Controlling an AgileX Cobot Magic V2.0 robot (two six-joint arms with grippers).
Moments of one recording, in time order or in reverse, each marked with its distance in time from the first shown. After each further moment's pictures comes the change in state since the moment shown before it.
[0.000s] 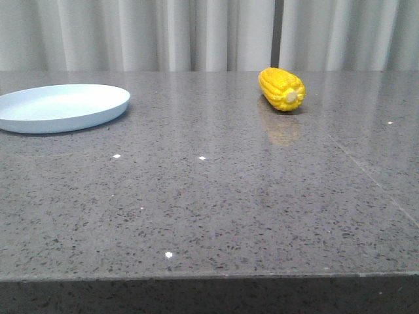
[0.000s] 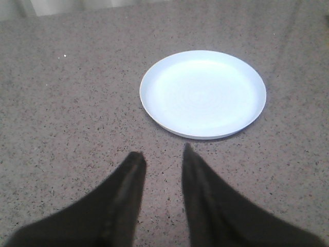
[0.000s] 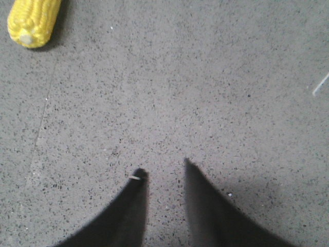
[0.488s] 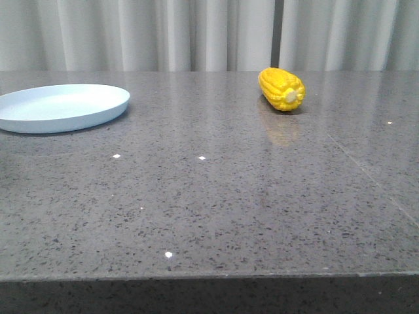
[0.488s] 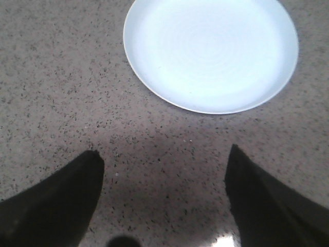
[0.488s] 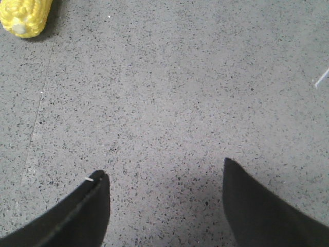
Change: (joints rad) left arm 0.015 0.454 -0.215 0.000 0.118 0.000; right arm 0.000 0.024 0.000 0.000 0.000 -0.002
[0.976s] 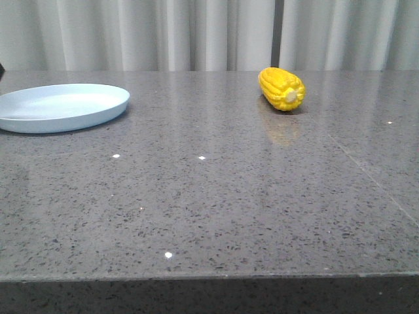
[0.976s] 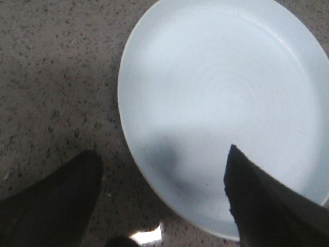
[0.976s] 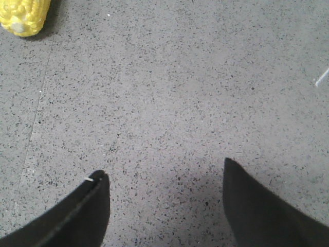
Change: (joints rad) left arm 0.135 0.510 -0.257 -0.411 0.008 0.269; right arm 0.000 0.000 0.000 0.000 0.000 0.000
